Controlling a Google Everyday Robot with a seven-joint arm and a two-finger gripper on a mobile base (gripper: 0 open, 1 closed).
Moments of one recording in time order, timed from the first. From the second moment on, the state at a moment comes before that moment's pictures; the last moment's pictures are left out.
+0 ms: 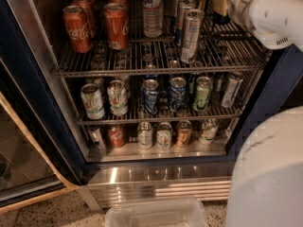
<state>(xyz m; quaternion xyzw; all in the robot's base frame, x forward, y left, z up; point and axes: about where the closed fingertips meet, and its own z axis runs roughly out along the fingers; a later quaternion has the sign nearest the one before) 0.818 -0.280 0.997 -0.08 0.76 -0.07 0.65</state>
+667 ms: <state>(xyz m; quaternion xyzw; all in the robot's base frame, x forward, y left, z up) 0.818 -0.280 0.998 -0.08 0.75 -0.07 0.65</state>
